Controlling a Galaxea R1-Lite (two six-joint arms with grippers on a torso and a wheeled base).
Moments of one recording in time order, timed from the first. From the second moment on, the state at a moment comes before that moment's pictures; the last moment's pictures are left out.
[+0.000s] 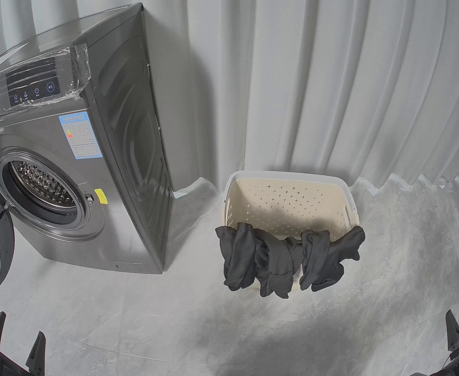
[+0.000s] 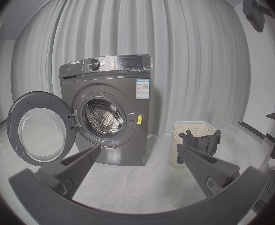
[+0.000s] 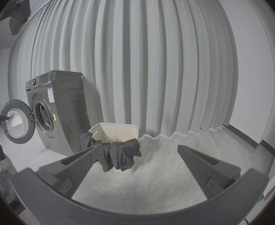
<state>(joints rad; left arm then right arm) 0.00 0.02 -0.02 0.00 0.00 -0.01 0.01 0.02 -0.02 -0.01 -0.04 0.00</state>
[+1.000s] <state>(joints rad) 0.00 0.02 -0.02 0.00 0.00 -0.01 0.01 0.02 -0.03 -0.03 -0.03 0.02</state>
